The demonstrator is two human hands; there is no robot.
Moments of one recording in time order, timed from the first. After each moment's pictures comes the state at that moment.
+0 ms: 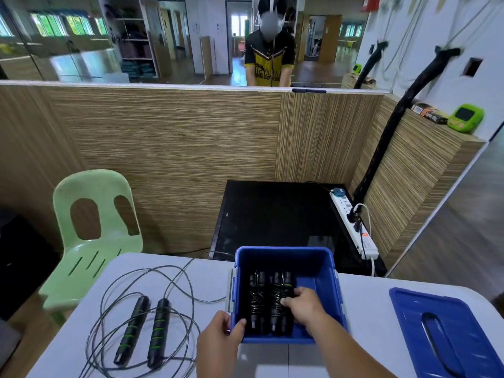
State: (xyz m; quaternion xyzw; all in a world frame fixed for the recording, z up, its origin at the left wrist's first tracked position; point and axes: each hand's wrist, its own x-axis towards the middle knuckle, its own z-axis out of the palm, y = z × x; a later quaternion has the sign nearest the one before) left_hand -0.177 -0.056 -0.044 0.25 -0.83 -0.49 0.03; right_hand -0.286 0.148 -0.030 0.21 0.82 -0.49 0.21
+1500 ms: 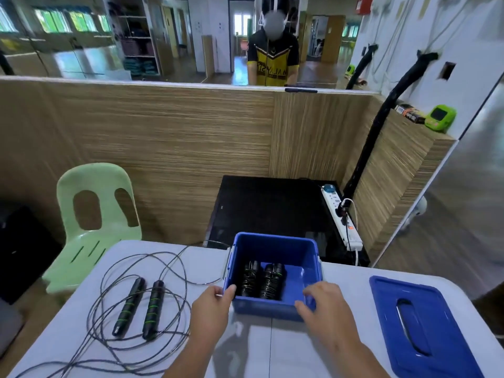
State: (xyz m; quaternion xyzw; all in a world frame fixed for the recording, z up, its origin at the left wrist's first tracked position) left_hand -0.175 -0.040 0.002 0.24 -0.85 -0.46 0.04; right_hand -0.187 0.222 0.034 -0.04 0.96 -0.26 -0.05
